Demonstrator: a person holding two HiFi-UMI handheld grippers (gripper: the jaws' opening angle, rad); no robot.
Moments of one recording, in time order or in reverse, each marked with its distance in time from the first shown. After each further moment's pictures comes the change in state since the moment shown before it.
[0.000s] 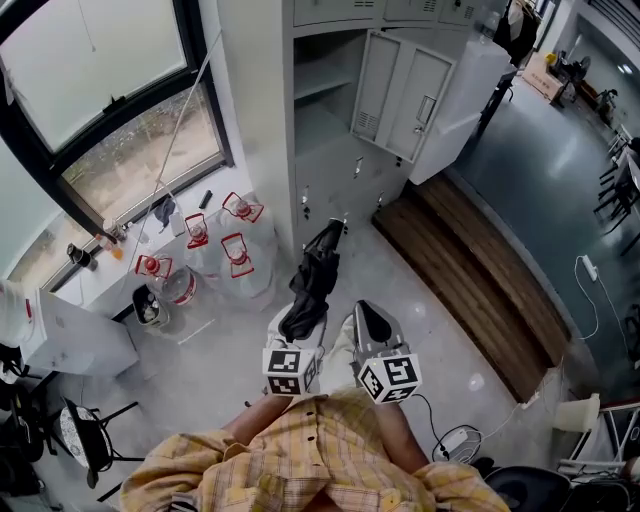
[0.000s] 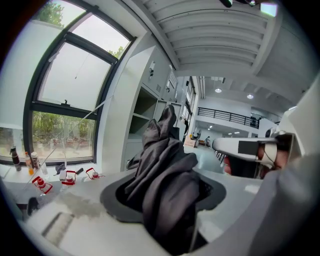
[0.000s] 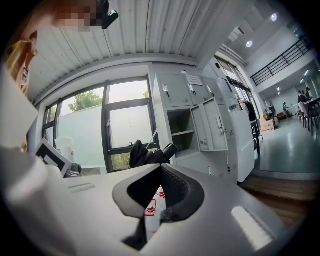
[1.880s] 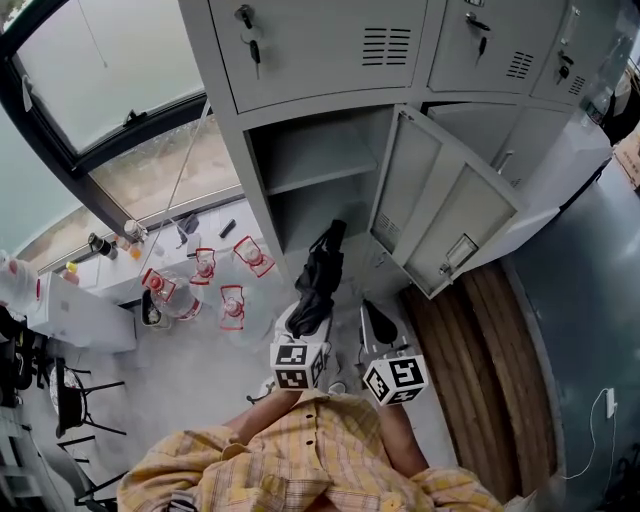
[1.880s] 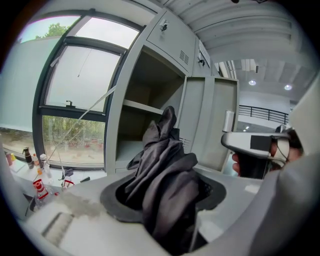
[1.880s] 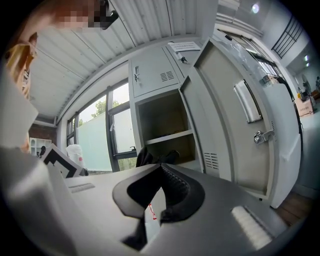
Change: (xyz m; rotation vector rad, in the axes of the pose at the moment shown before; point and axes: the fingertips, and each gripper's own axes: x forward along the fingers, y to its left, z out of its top) left arm 0.362 0.082 0.135 -0.104 -0.021 0.367; right arm 0.329 -0.246 0.089 0.028 0.049 0.350
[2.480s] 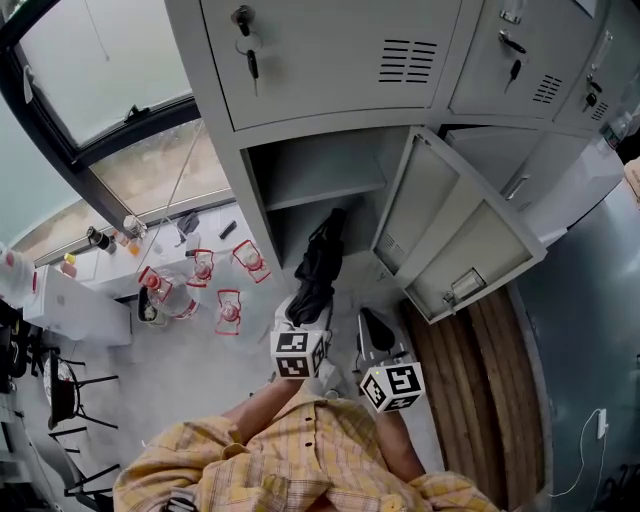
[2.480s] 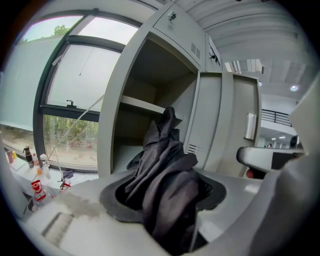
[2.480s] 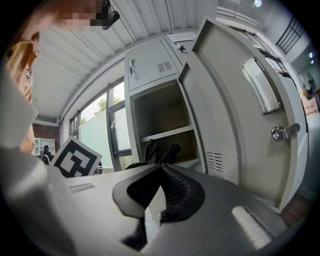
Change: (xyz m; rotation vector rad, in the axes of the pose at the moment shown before) left arm 0.060 0.024 0.033 -0.036 -0.020 0.048; right arm 0.041 -0.018 -0.003 -0.002 0.040 0.038
